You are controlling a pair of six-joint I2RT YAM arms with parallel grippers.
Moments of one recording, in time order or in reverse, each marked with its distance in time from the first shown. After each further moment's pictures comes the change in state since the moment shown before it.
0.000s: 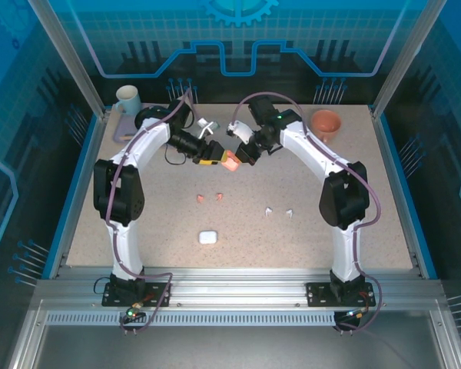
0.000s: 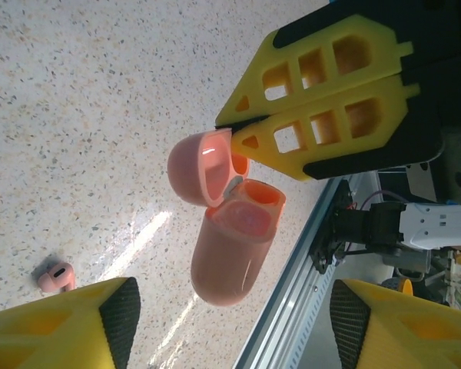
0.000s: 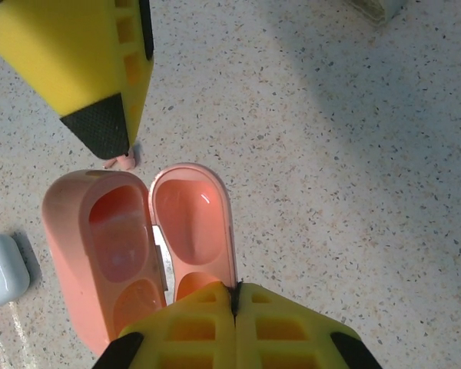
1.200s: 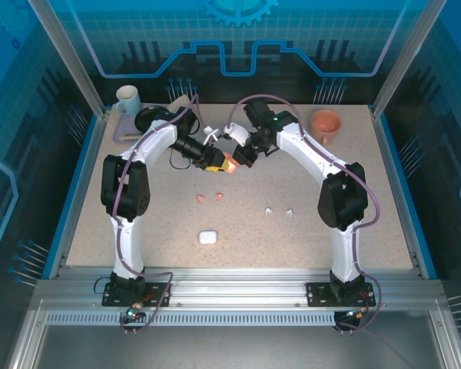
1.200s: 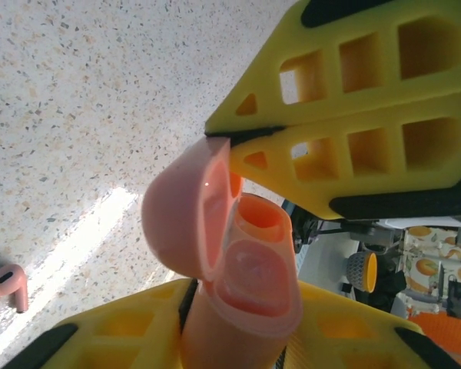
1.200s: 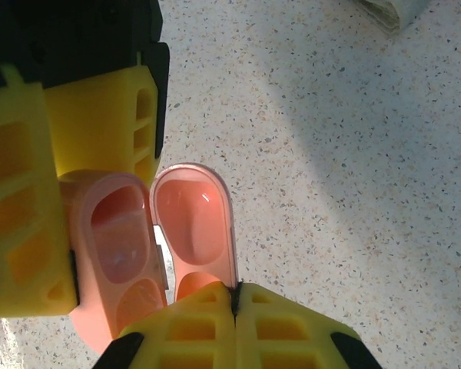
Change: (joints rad) left arm -0.023 0.074 0.011 -0.064 0.082 0.048; right arm 0.029 -0.002 0.000 0.001 0.034 -0.022
